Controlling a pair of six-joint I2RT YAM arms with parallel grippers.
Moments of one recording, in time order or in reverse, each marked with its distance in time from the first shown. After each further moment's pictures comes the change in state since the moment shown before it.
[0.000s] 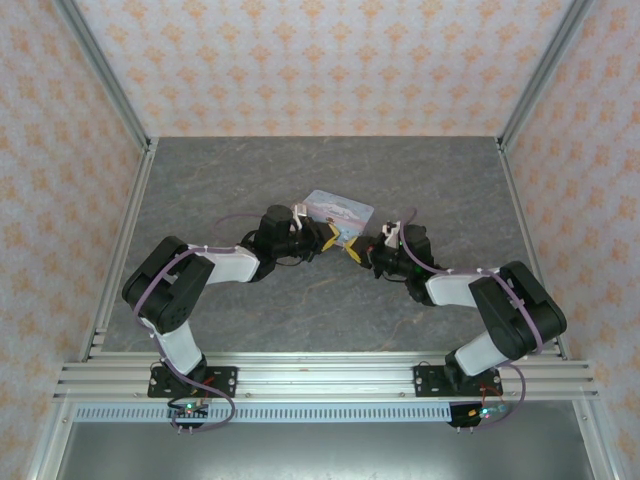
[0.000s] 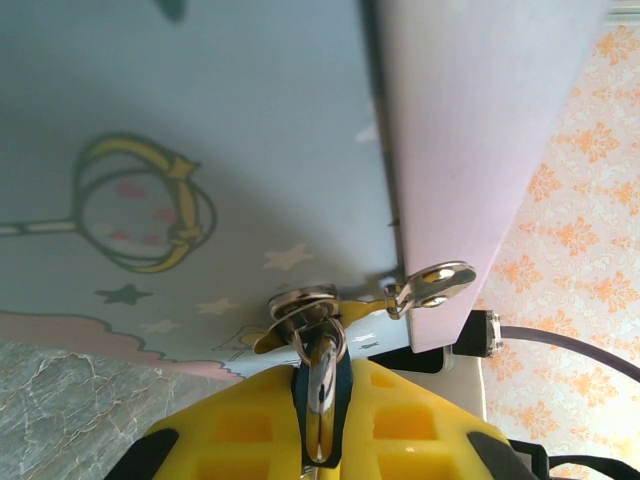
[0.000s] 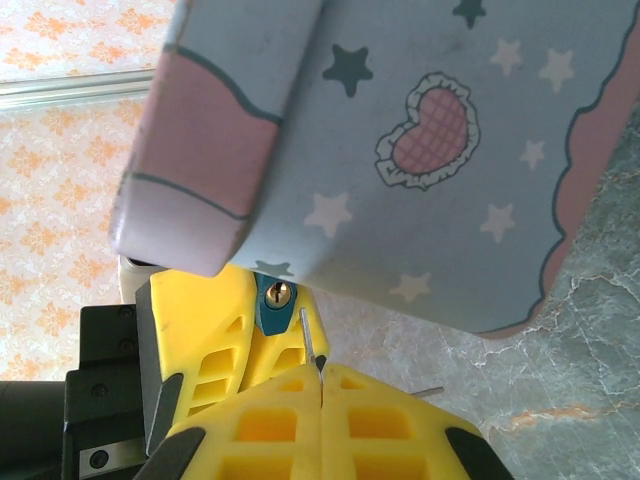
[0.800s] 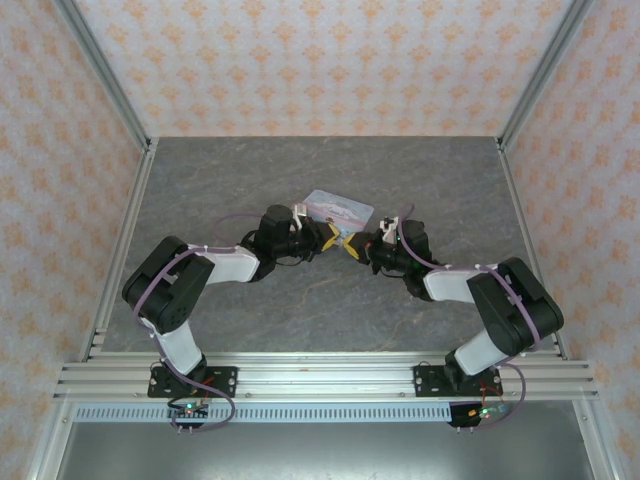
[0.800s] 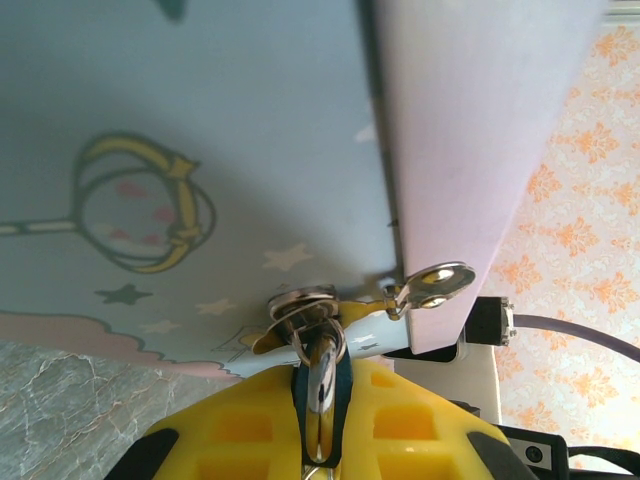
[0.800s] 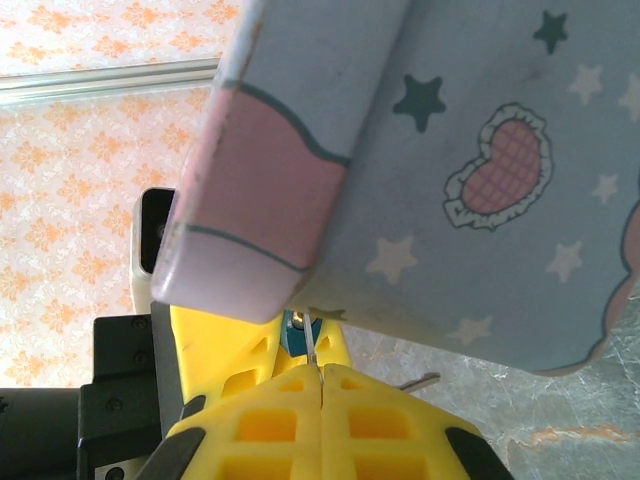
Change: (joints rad) left arm 0.000 0.000 0.000 0.000 0.000 0.000; right arm 0.000 0.026 0.046 -0.015 -0.018 -0.004
